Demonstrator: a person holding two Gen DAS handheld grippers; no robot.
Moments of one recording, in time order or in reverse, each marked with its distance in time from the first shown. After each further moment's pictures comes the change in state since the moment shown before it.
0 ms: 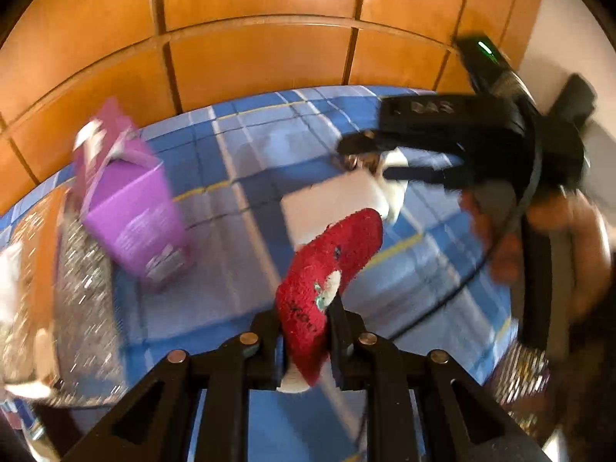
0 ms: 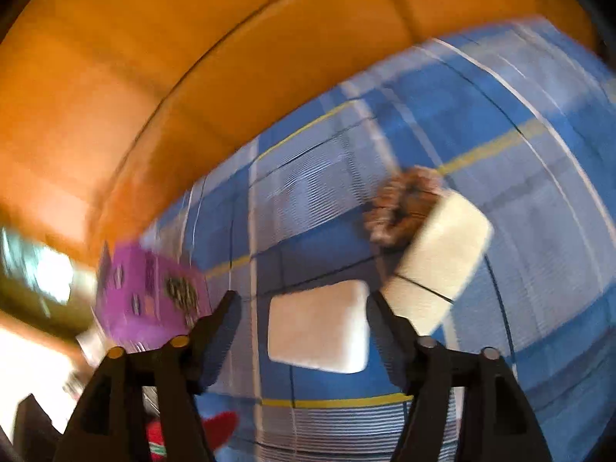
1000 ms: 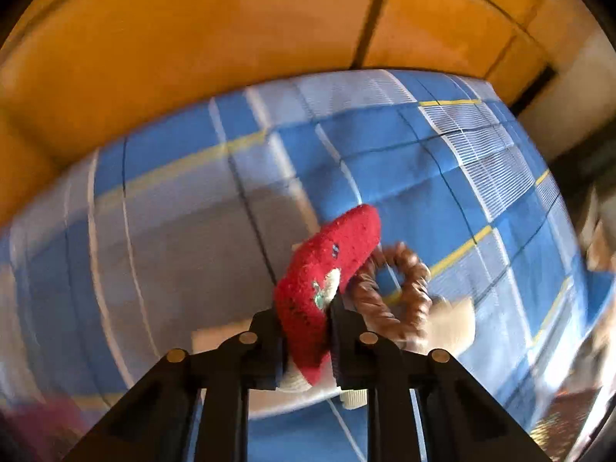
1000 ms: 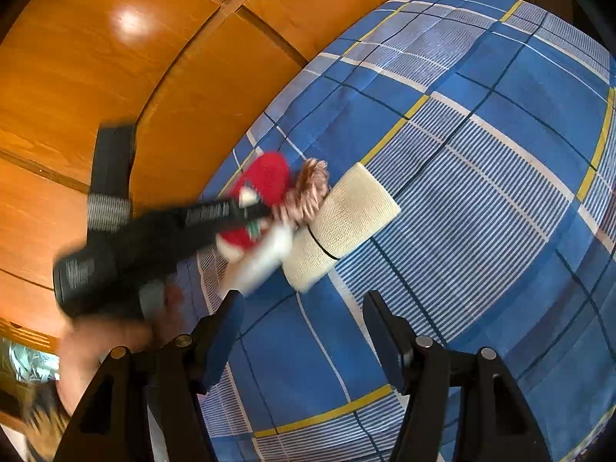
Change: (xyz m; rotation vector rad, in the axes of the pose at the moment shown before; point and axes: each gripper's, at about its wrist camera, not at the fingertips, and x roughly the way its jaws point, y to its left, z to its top) left arm 0.196 -0.028 0.210 -0.085 0.234 -0.019; right arm -0.031 -0.085 -0.002 0.448 -0.146 -0.044
